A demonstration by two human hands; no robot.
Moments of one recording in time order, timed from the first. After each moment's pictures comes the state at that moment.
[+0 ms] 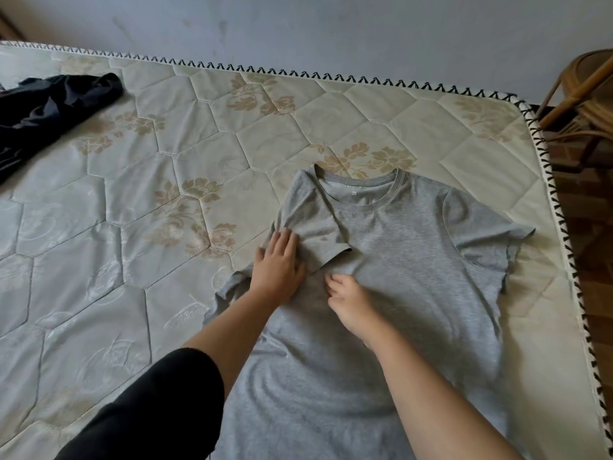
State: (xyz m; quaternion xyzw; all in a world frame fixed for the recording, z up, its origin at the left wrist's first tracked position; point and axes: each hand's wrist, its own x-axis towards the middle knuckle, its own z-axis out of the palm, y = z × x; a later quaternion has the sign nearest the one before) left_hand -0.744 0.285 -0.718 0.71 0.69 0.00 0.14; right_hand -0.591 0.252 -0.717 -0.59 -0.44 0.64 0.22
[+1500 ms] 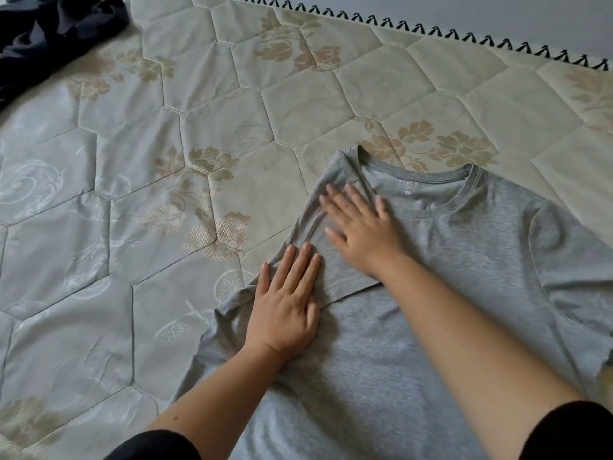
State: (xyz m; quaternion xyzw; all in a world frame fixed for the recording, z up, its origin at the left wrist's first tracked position) left_hand -0.760 0.256 -0.763 0.72 0.68 0.09 0.05; right_hand -0.622 0.401 -0.742 -0.45 -0.89 0.10 -0.07
